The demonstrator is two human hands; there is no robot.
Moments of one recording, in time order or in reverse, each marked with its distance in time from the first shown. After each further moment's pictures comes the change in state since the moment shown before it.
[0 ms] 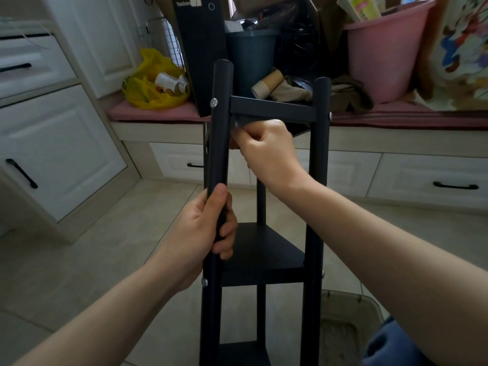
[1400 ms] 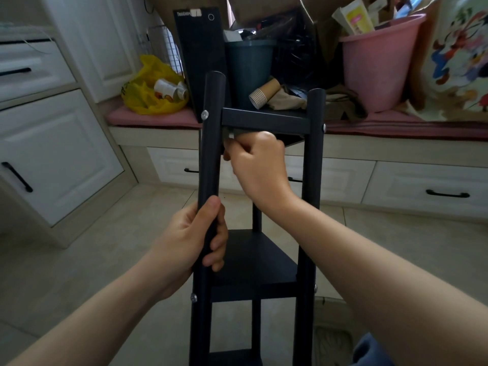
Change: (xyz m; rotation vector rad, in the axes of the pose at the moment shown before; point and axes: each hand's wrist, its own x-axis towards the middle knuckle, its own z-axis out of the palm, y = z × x) left_hand -0.008 0.009 -0.004 0.031 -0.024 -0.012; right_hand -0.005 0.003 0.013 -0.025 0.084 -0.094
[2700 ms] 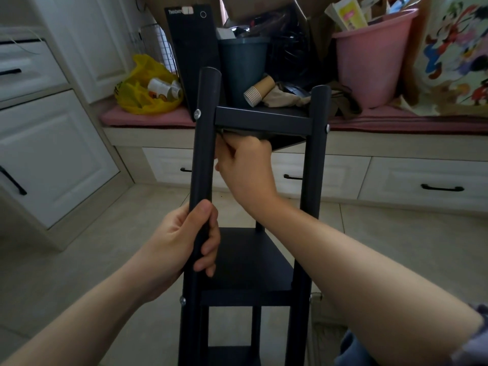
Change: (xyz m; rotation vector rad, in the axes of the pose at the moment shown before) left_hand -0.002 -0.001 -0.007 0.067 -0.074 -0.010; right_hand -0.001 0.011 0.013 -0.123 0.081 -0.204
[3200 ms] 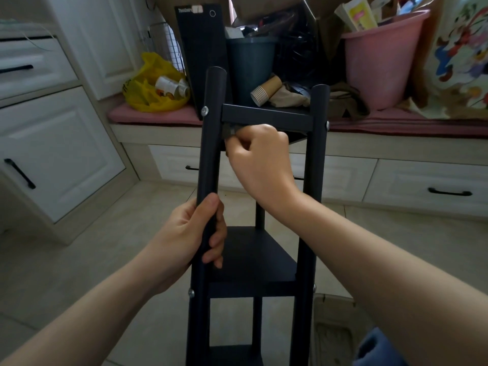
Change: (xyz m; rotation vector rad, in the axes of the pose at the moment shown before) left_hand 0.001 0.004 0.005 0.008 0.066 0.015; right_hand 0.004 -0.015 -0.019 0.032 -0.071 0.082
